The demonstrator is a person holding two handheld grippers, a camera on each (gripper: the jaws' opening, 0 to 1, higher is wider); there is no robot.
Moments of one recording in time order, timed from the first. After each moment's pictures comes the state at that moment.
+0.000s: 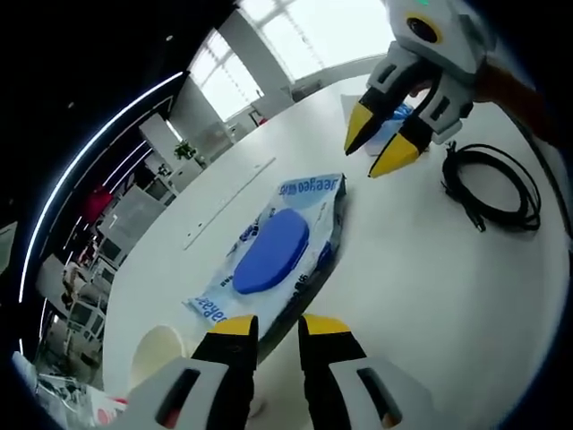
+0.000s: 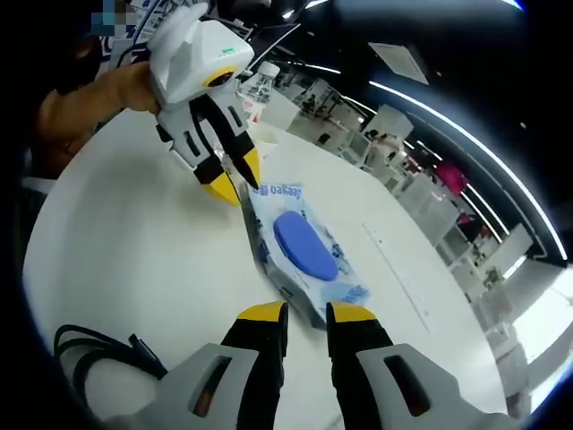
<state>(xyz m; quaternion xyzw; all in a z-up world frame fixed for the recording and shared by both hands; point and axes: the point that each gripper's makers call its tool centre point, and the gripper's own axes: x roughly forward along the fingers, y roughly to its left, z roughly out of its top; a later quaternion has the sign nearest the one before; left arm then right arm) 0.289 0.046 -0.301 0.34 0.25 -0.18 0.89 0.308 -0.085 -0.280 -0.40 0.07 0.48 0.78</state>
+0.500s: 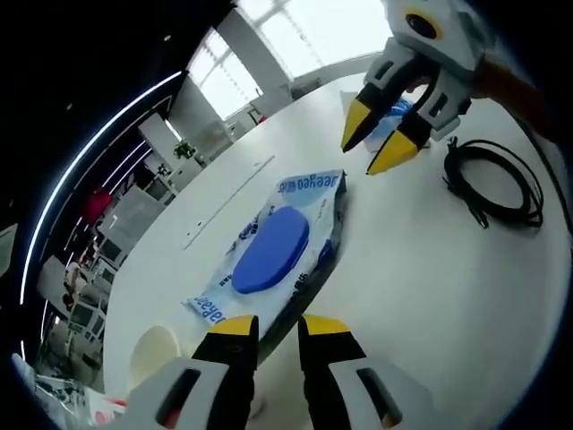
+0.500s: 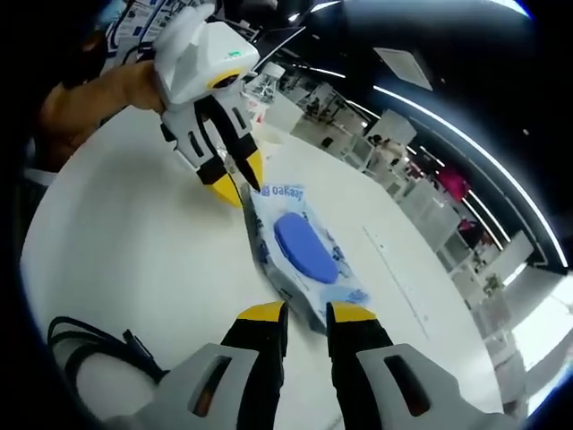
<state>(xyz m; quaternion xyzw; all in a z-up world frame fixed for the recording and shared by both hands) 0.295 0.047 -0.305 0.34 0.26 -0.18 0.89 0.315 -0.079 -0.284 -0.40 0.06 0.49 0.77</state>
